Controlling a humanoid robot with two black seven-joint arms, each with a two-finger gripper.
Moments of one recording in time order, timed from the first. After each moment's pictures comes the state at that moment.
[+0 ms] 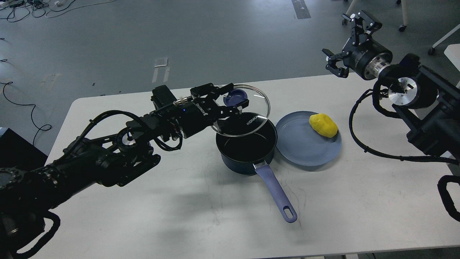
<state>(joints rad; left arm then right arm) -1.03 0.33 -0.03 -0.83 1.69 0.49 -0.49 0.82 -0.30 0.95 0.71 -0.21 0.19 0.01</state>
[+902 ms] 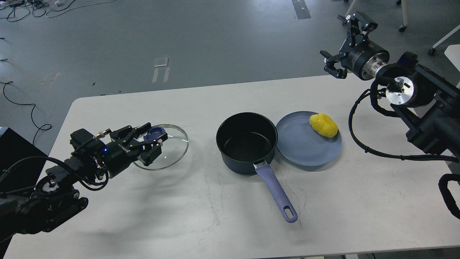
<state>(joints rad) -0.75 0.63 -0.02 -0.90 1.60 0.49 -0.49 0.84 -0.31 0.90 0.71 -0.21 0.17 0.00</state>
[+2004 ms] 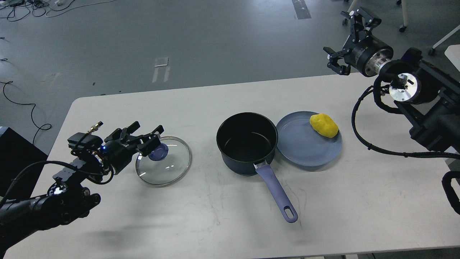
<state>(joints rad) -0.79 0.56 -0.03 -0.82 1.28 0.49 -0.49 0.86 -0.32 0.89 0.72 -0.21 0.17 0.00</state>
